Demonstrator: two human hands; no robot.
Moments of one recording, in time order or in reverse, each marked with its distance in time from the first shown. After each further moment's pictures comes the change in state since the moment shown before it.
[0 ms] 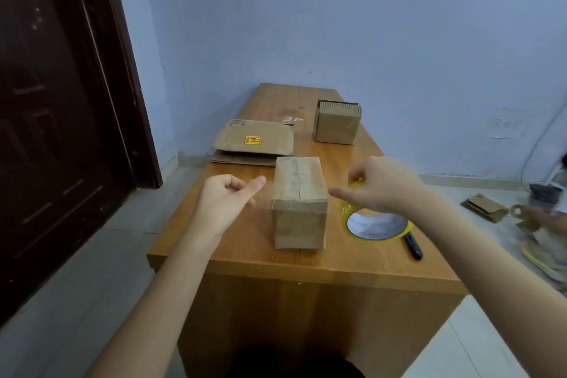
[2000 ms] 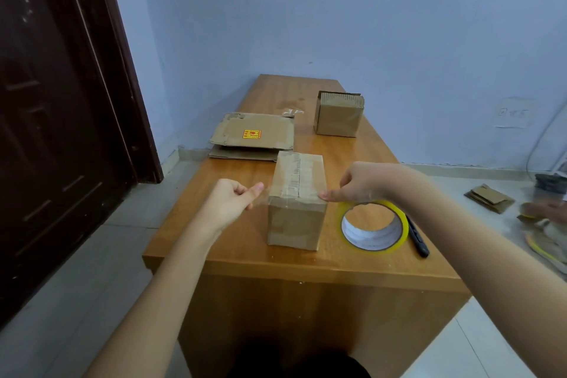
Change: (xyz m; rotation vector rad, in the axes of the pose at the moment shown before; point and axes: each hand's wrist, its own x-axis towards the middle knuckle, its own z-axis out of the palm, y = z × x) left_hand 0.033 -0.023 0.011 0.193 -0.182 -0.047; right_hand 0.031 -0.007 0.009 0.088 -0.485 0.117
